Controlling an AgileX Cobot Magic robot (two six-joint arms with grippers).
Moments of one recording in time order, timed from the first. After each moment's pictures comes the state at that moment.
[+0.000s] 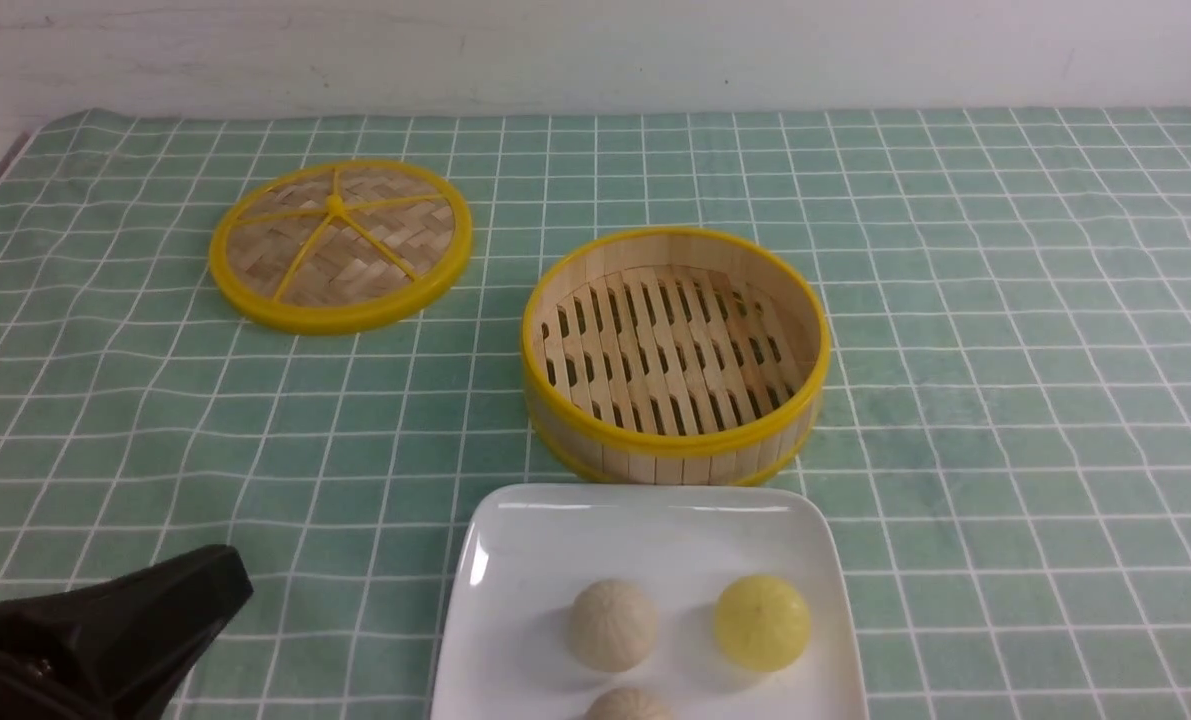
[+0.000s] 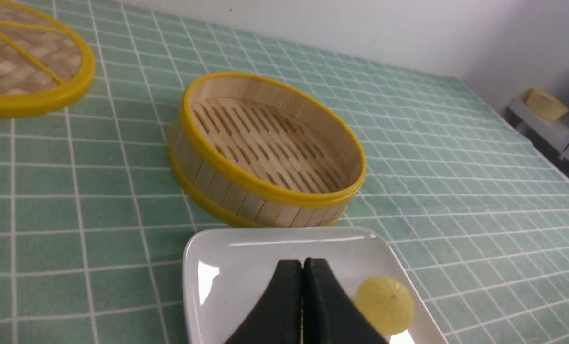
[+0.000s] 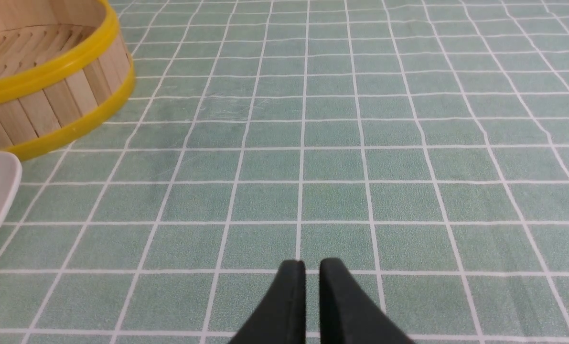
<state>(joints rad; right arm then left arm) 0.09 -0.02 0.01 -0.07 0.39 0.16 -0.67 0.36 -0.32 0.23 0.27 -0.67</state>
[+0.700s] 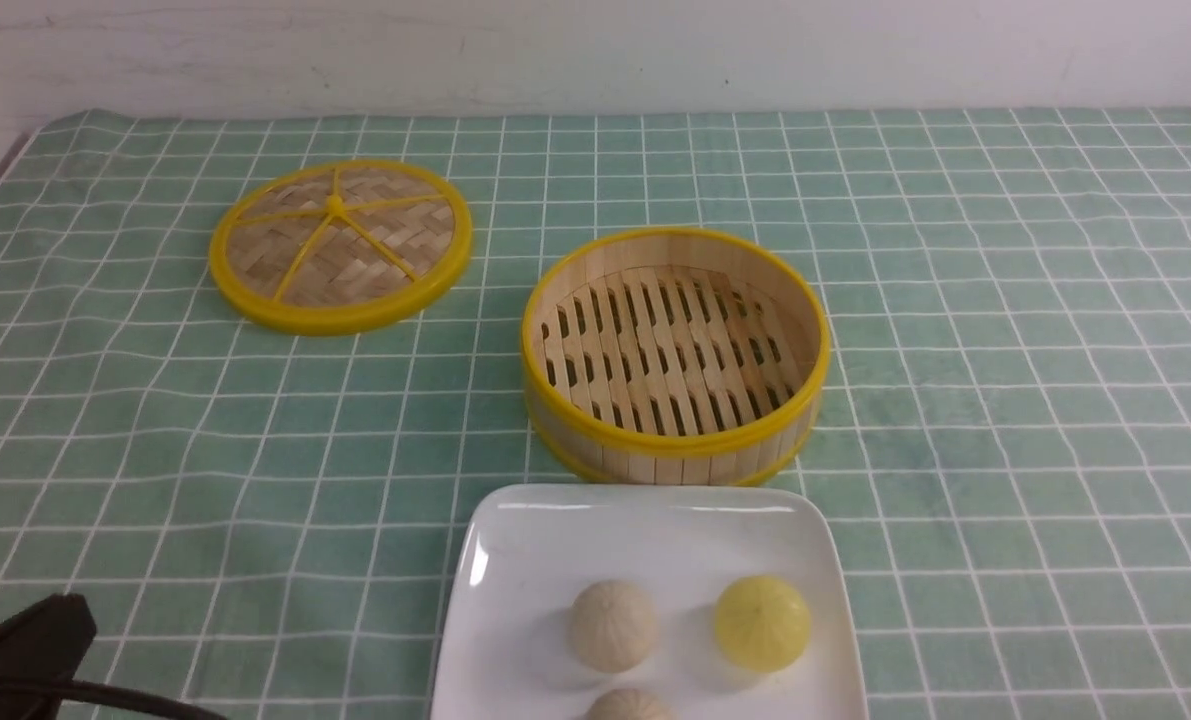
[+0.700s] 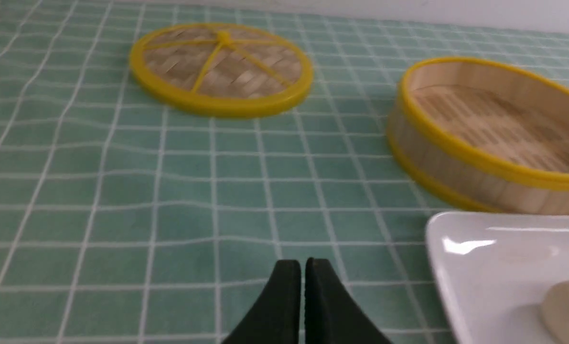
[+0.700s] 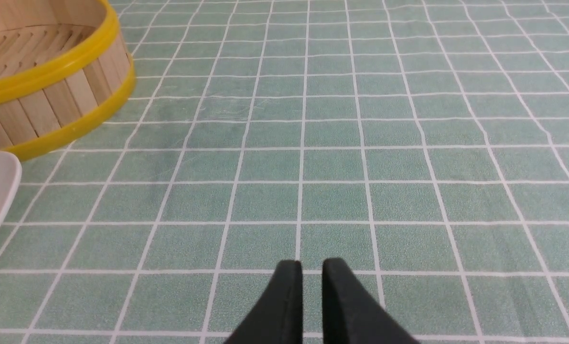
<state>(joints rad) 0.09 -0.02 0.01 -0.07 0.39 0.16 -0.17 0.20 -0.13 0.02 0.31 -0.17</state>
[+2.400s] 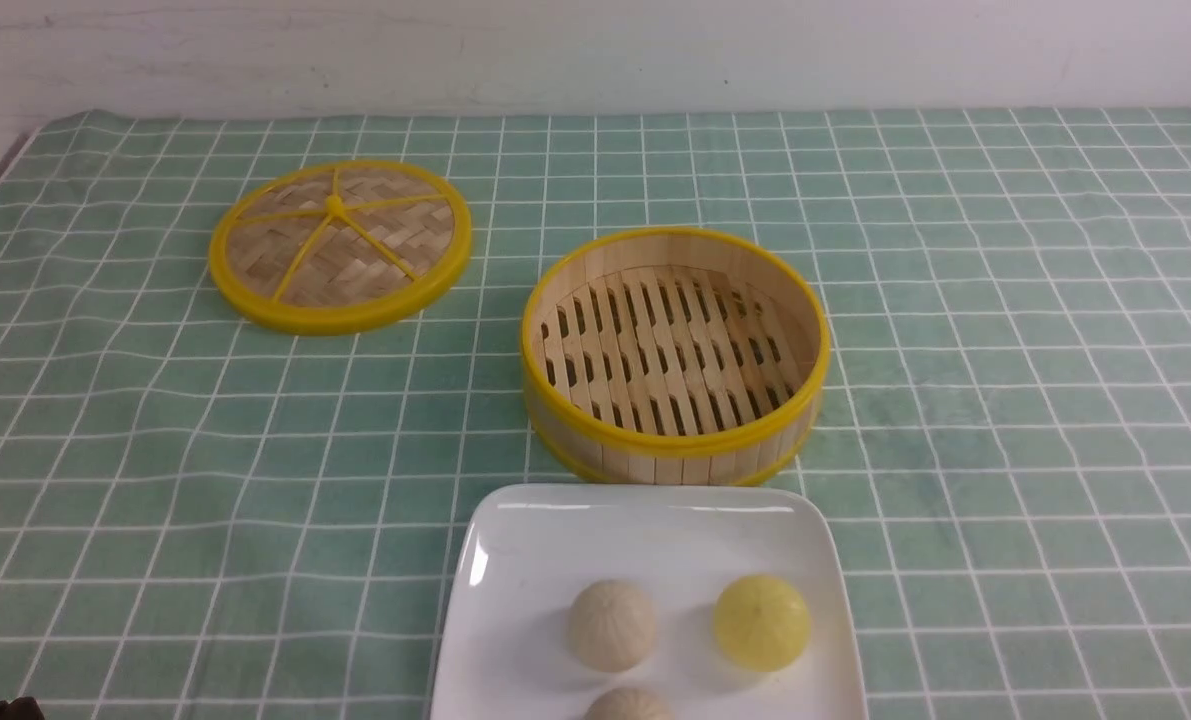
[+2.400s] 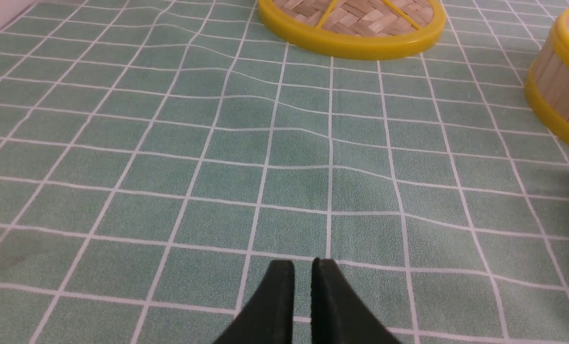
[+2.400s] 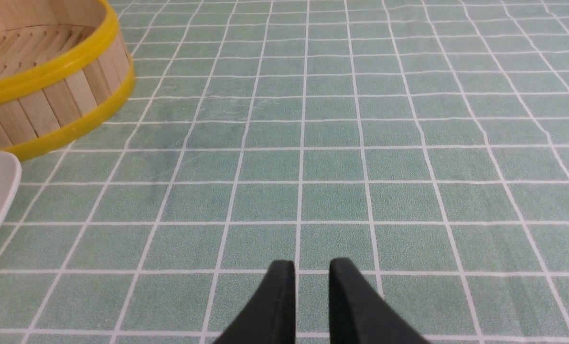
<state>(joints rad) 0.09 -0.02 0.01 -0.07 0.39 0.16 -0.05 -0.01 0.03 0.13 0.37 -0.22</state>
